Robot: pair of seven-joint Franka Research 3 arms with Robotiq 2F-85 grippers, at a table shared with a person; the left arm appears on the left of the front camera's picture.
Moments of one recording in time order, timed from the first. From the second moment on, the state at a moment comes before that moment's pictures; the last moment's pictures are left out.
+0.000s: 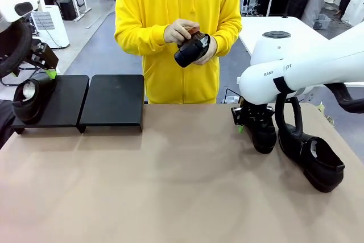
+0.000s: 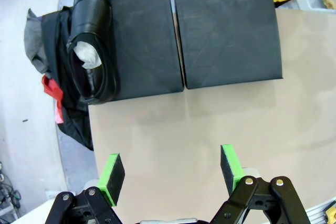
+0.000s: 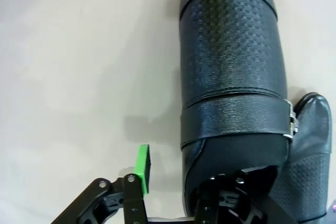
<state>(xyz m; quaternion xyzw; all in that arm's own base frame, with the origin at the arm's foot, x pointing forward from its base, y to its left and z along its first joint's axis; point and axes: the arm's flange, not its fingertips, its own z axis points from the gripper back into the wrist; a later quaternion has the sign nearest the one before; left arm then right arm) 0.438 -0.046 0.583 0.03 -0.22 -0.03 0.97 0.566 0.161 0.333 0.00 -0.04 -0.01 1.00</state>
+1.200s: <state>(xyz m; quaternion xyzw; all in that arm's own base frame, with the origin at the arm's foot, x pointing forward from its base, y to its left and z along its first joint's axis) 0.438 -0.046 0.583 0.03 -0.22 -0.03 0.97 0.444 0.243 0.438 -0.02 -0.11 -0.05 0.99</state>
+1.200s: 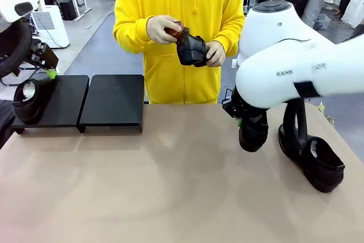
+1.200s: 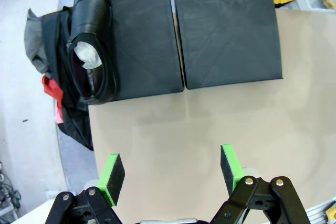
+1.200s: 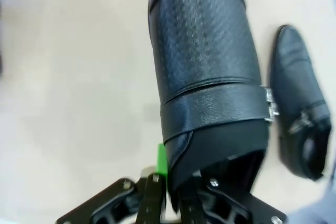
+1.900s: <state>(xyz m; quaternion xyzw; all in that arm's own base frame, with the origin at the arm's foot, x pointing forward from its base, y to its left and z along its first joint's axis) 0.438 -0.046 0.583 0.03 -0.22 -0.03 0.97 0.442 0.236 0.425 -0.03 -0.10 -0.06 0.99</state>
